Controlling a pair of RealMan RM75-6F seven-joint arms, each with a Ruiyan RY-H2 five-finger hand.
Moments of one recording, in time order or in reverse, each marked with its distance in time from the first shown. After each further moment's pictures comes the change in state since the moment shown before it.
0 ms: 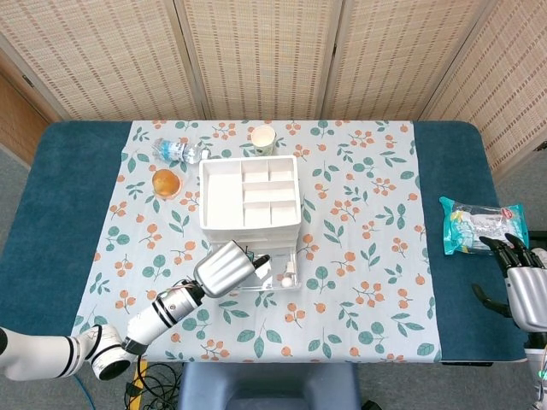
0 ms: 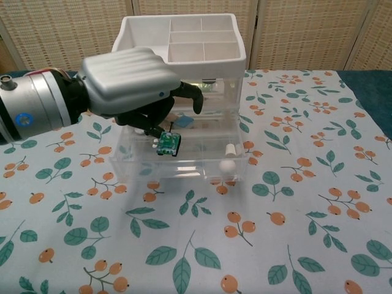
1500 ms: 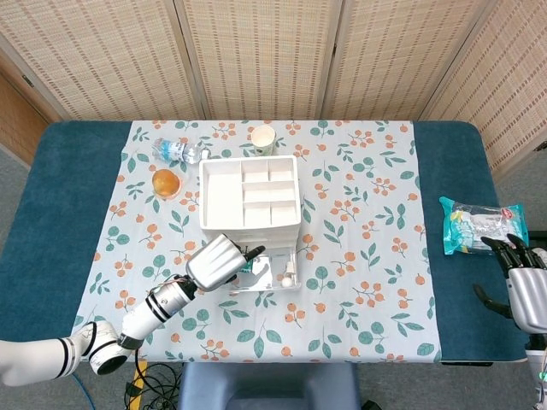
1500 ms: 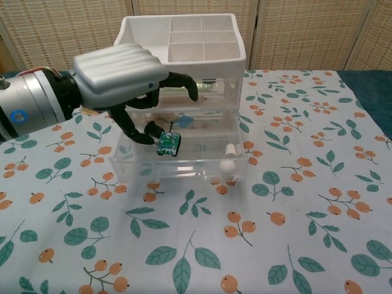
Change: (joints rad) left arm 0.101 -0.028 -0.097 0.101 0.132 -0.037 -0.120; right arm -0.006 0.010 0.000 -0.024 0.006 0.008 -0.028
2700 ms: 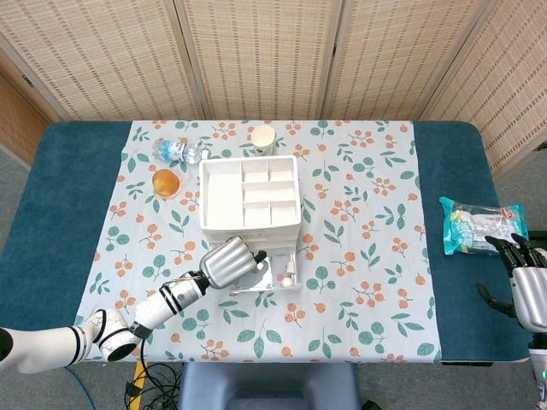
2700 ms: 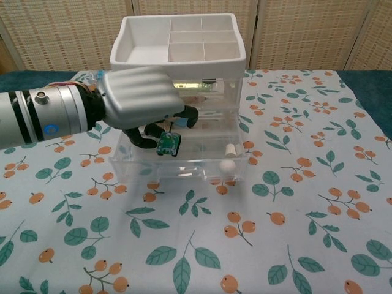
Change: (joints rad) left arm -0.068 -0.023 -0.007 0.068 -0.011 -0.171 0.224; right arm 0.001 0.001 0.005 0.015 0.012 -0.008 0.018
